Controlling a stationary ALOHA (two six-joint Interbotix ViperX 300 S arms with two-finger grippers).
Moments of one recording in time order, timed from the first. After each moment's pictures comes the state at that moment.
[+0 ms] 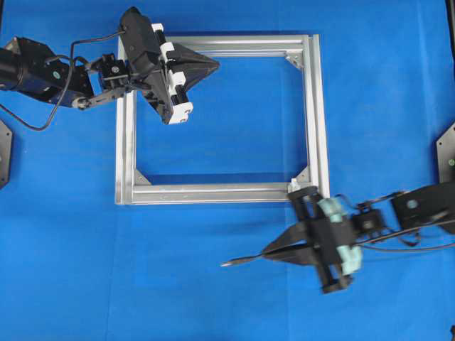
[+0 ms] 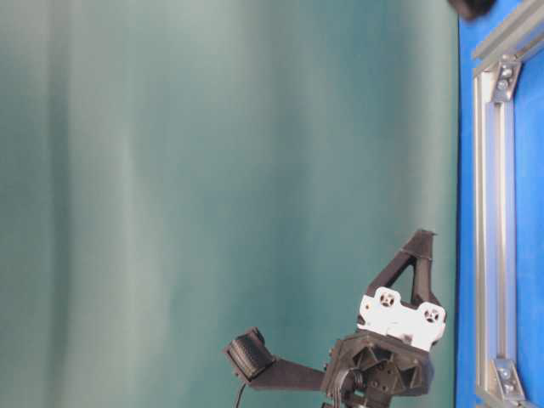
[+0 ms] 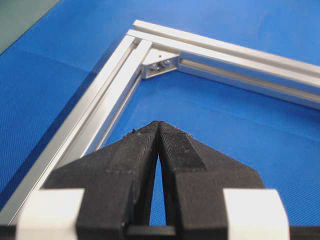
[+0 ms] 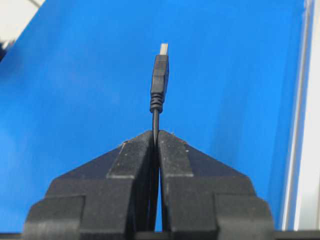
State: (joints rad) left arm 0.28 0.16 0.84 -0.10 -0.76 0.00; right arm 0.40 0.05 0.94 0.15 -0.59 0.06
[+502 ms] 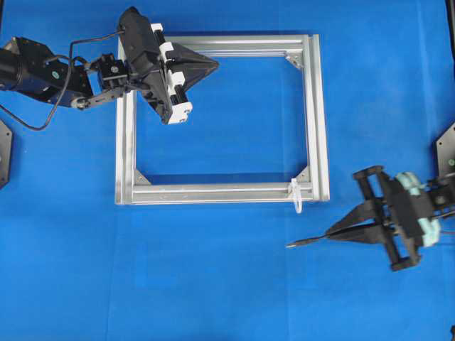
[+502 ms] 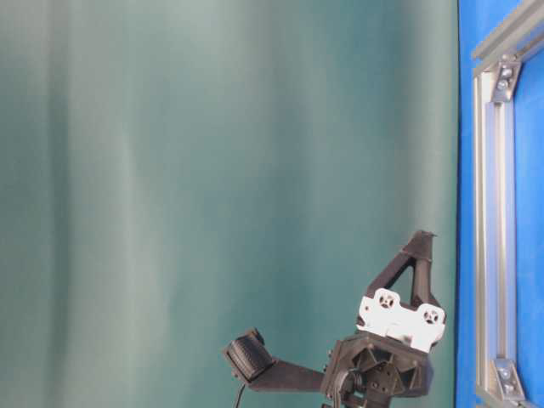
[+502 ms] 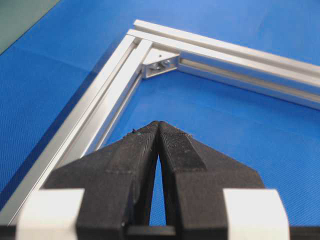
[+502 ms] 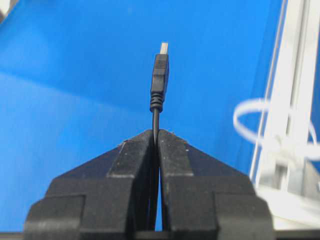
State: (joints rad) left arm 0.28 0.15 0.84 -0.10 -0.76 0.00; right arm 0.44 -0.26 1.28 0.17 -0.59 0.06
